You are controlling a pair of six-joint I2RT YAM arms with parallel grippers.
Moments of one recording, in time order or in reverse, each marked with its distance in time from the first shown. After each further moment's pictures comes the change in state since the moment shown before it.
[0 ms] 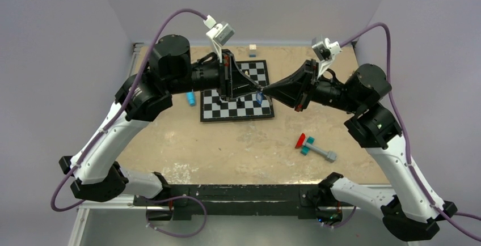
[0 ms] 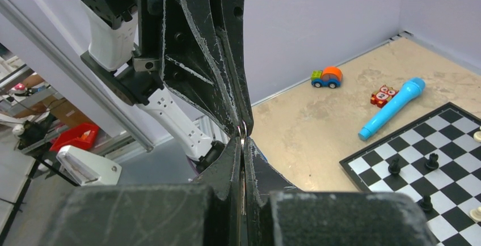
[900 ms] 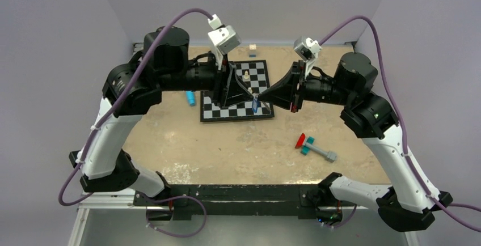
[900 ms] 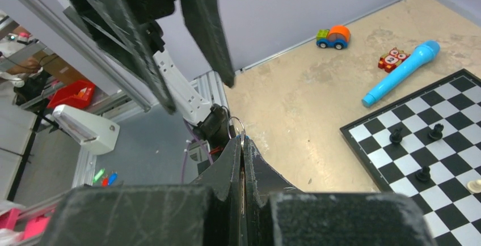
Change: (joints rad) left arm -0.025 0.116 0.375 -0.390 -0.011 0.308; right arm 0.004 0.088 0.122 -0.227 -0.063 -0.142
